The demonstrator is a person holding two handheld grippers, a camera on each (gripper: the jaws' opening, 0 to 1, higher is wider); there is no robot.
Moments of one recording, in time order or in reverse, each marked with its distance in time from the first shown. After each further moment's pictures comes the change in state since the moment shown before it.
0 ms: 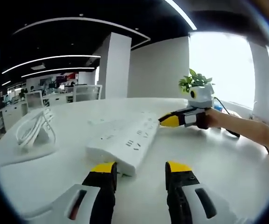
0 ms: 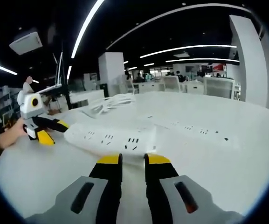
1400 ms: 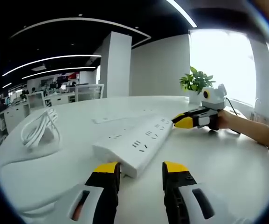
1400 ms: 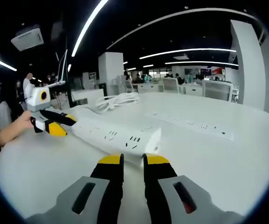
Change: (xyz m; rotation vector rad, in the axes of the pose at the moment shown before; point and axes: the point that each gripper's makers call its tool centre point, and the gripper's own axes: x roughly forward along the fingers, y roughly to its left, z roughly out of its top) left arm -0.012 -0.017 -0.015 0.018 0.014 0.020; right arm -0.023 0.028 -0.009 -0.034 -0.004 -0.030
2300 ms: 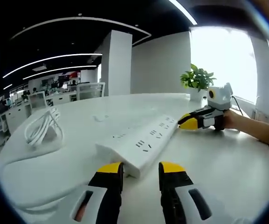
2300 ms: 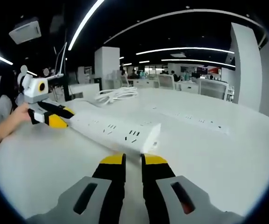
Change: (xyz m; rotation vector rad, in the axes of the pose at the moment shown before) left arm -0.004 0.000 -0.002 0.027 0.029 0.021; right arm -0.013 0.012 -0.012 -0.016 0.046 -0.054
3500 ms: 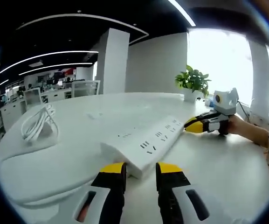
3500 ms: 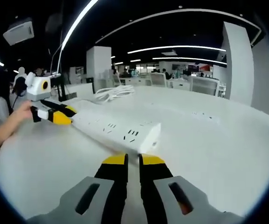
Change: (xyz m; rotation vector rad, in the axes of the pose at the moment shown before) left arm -0.012 -0.015 -0.006 -0.027 0.015 -0.071; right arm -0.034 0.020 -0.011 0.026 0.018 -0.084
